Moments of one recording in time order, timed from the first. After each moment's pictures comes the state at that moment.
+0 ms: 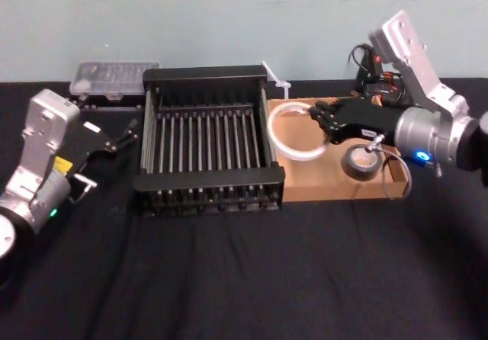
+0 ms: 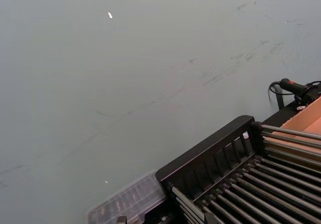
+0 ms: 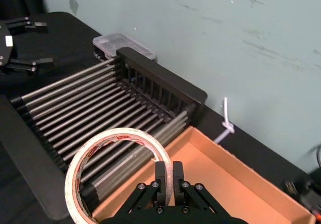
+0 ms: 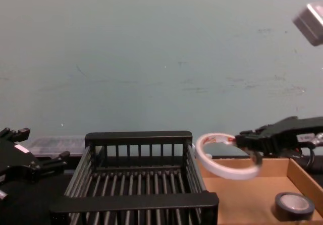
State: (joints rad) left arm -0.20 0.60 0.45 -1.41 -0.25 -0.12 0.03; right arm 0.46 0.50 -0.49 -1.45 0.35 0.39 0.47
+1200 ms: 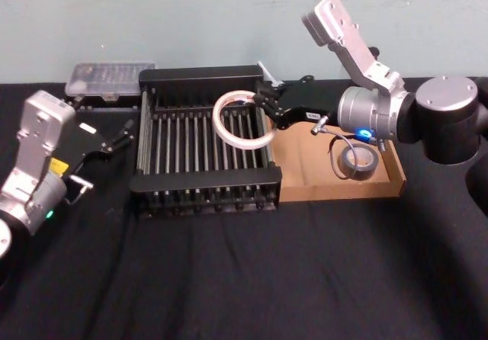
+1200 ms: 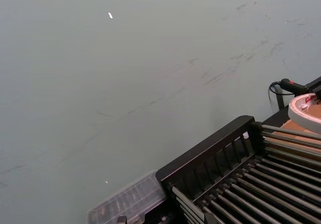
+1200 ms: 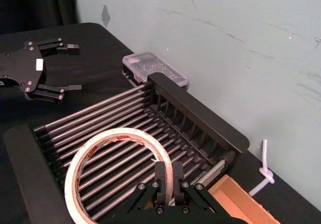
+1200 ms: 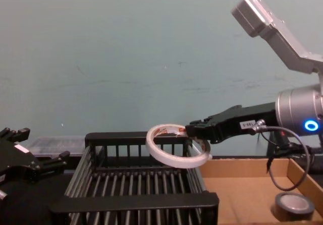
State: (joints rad) left arm -0.20 0.60 0.45 -1.41 -0.25 -0.12 0.03; right arm 0.62 0.36 -0.59 -1.28 0.29 0.34 0.55
